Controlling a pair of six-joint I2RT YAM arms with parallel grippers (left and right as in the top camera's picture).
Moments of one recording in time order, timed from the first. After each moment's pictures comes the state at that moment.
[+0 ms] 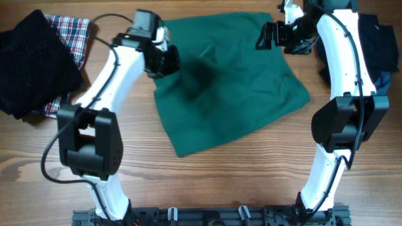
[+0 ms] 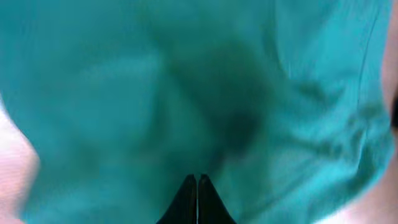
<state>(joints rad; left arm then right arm) -0.24 1.99 1.59 -0.83 0.36 -0.42 0.03 2.20 2.21 -1.41 -0.34 0.01</state>
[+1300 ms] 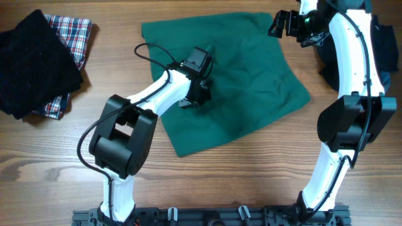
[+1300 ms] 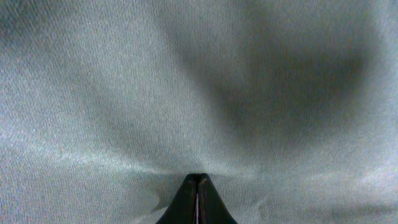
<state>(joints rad) -0.51 2.09 1.42 -0.69 0.09 -0.70 -0.04 2.20 2.21 -1.25 -0.31 0.07</state>
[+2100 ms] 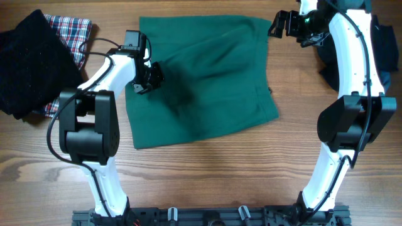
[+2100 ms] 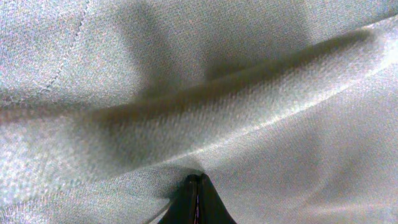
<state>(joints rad) -0.11 2.12 1.44 -0.69 0.24 -0.47 -0.04 2.20 2.21 -1.26 -0.31 0.07</state>
